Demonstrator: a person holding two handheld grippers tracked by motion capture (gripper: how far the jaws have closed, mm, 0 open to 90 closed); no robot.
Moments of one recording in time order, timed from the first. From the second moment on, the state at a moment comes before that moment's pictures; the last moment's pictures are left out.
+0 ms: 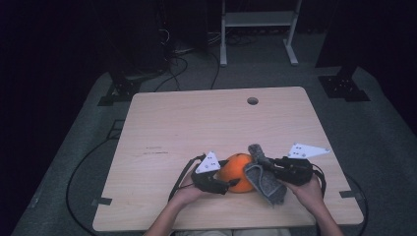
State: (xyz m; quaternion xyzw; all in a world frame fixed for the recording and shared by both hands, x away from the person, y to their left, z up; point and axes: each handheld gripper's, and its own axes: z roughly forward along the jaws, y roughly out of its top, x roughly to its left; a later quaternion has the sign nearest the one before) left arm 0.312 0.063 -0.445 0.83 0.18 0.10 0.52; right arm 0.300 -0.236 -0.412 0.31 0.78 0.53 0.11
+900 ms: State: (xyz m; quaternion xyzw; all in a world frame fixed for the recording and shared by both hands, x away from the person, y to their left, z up) left arm 0.316 0.063 -0.441 0.83 0.16 0.10 0.52; right arm 0.293 -0.230 -0.409 0.29 0.79 0.53 0.13
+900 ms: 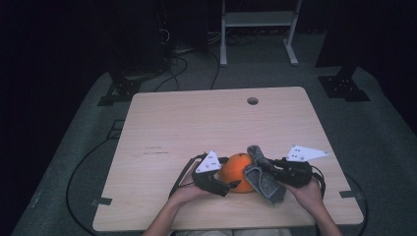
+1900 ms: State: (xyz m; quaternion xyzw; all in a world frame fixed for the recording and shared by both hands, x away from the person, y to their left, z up) left arm 0.301 0.062 -0.414 0.82 0.18 0.27 0.47; right arm 0.312 -0.197 -0.393 0.30 0.76 0.55 0.14
